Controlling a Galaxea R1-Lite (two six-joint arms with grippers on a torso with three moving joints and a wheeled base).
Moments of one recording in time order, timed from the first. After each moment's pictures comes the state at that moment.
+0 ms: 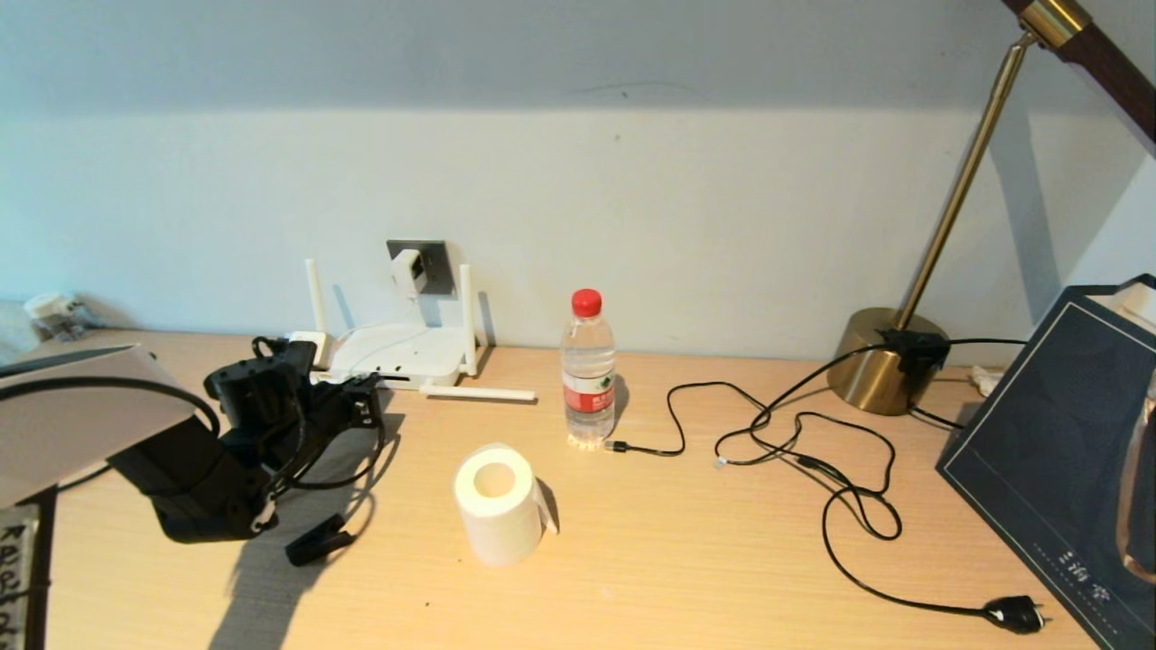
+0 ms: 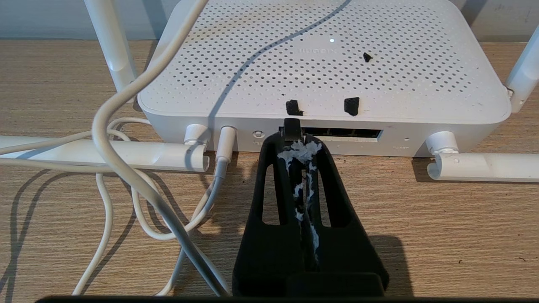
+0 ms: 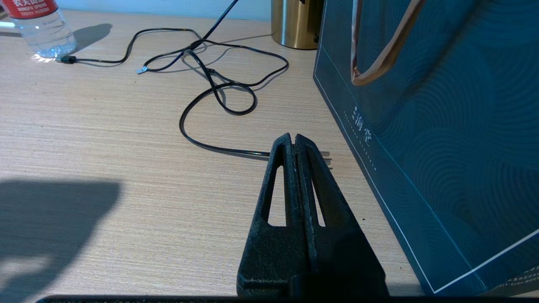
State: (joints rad) left arm 0.03 2.31 -0.91 -1.25 -0.10 0.11; right arm -0.01 0.00 0.00 0.00 0.00 0.00
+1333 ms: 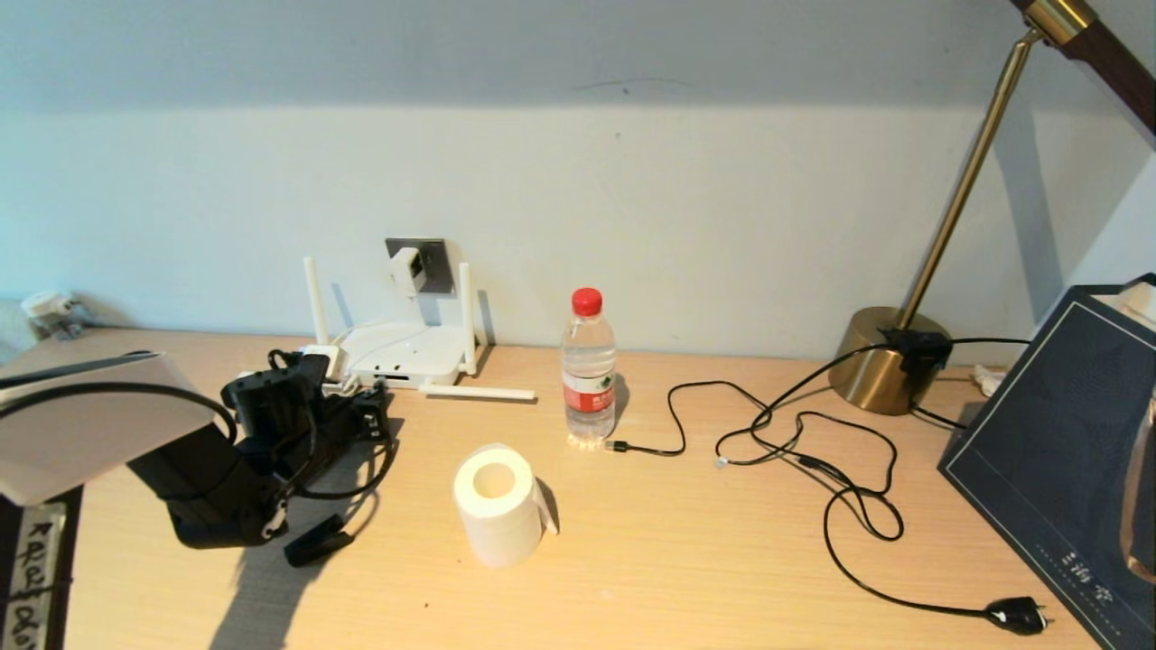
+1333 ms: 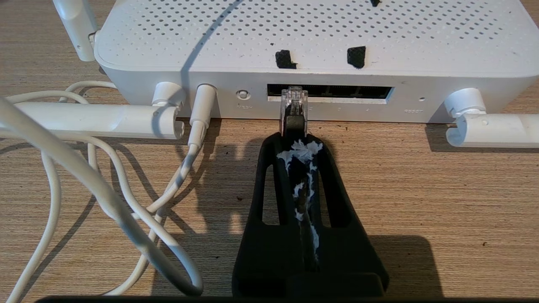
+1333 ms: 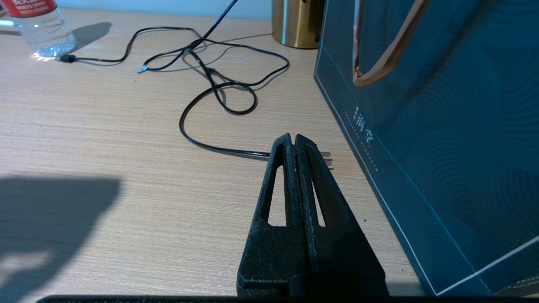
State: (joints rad) left arm 0.01 2.35 -0.91 -1.25 -0.10 0.11; right arm -0.01 0.00 0.00 0.00 0.00 0.00
